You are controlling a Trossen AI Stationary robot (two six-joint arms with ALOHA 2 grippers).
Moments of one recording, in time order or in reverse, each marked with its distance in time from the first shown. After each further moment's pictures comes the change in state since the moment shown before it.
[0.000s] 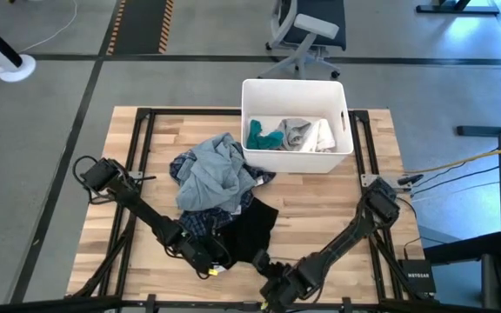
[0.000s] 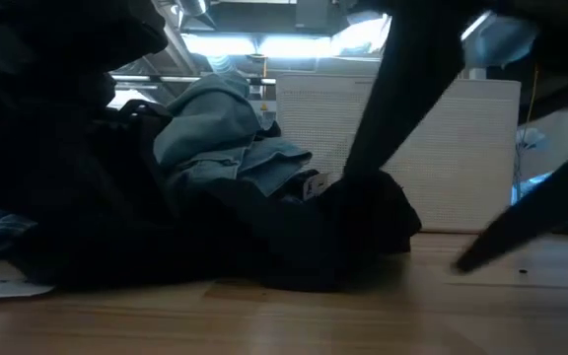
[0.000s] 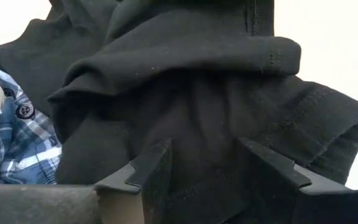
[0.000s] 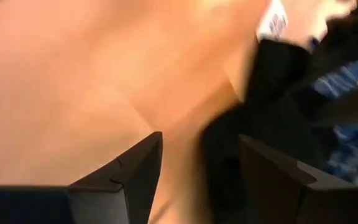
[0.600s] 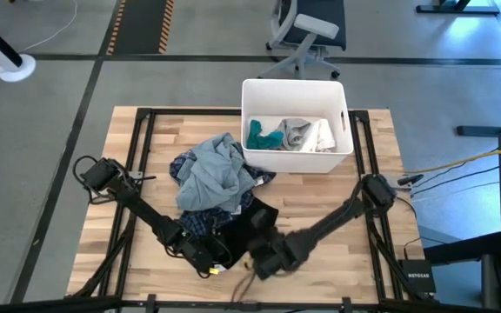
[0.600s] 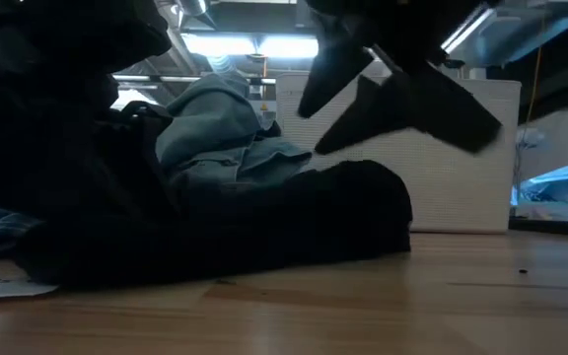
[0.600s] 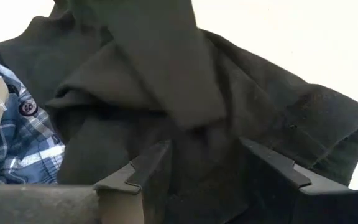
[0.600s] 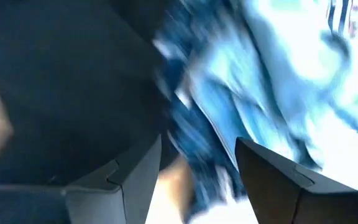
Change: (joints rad) left arm 0.004 0.000 0.000 0.000 -0.003 -0.019; right arm -0.167 -0.060 0.000 -0.217 0.361 0.143
